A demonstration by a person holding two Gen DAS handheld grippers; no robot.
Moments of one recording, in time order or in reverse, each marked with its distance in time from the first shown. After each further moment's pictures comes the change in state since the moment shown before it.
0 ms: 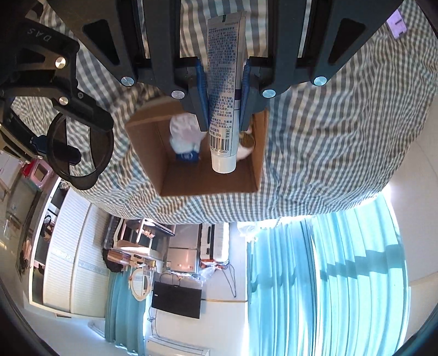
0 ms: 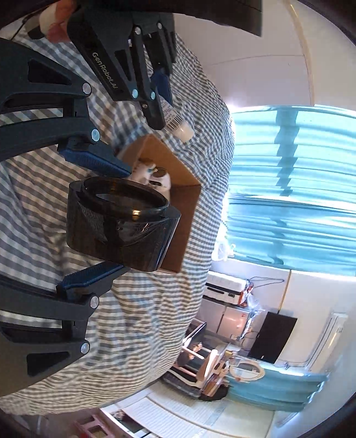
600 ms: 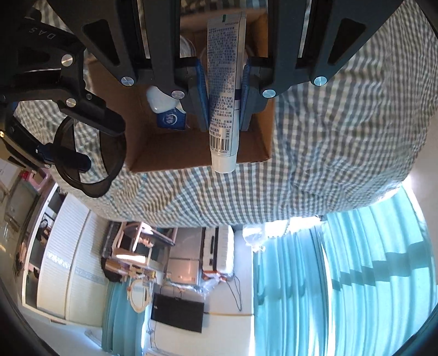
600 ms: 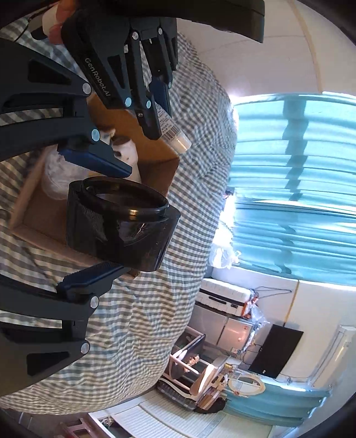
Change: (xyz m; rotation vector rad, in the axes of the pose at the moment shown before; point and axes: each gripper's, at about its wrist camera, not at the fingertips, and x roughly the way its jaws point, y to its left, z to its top) left arm 0.133 0.012 0.076 0.020 0.080 -0.026; right arm 0.132 -0.043 0.065 -0.021 0.072 0.048
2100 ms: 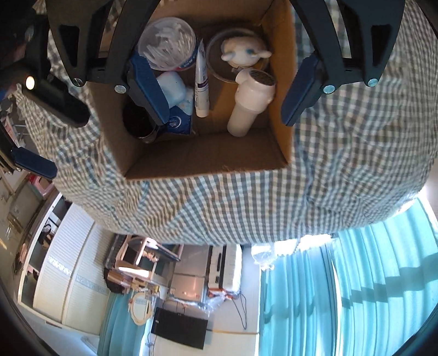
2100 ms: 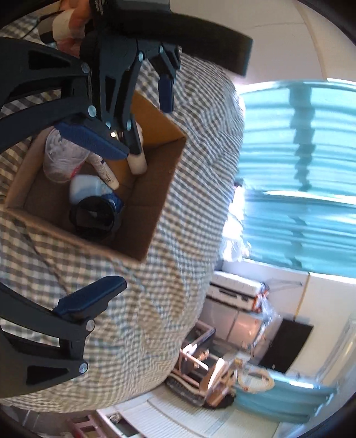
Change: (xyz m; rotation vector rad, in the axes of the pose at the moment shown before) left arm 0.021 0.011 -0.001 -0.020 0.079 -0.060; right arm -0.016 -0.024 -0.009 0.037 0.008 -0.069
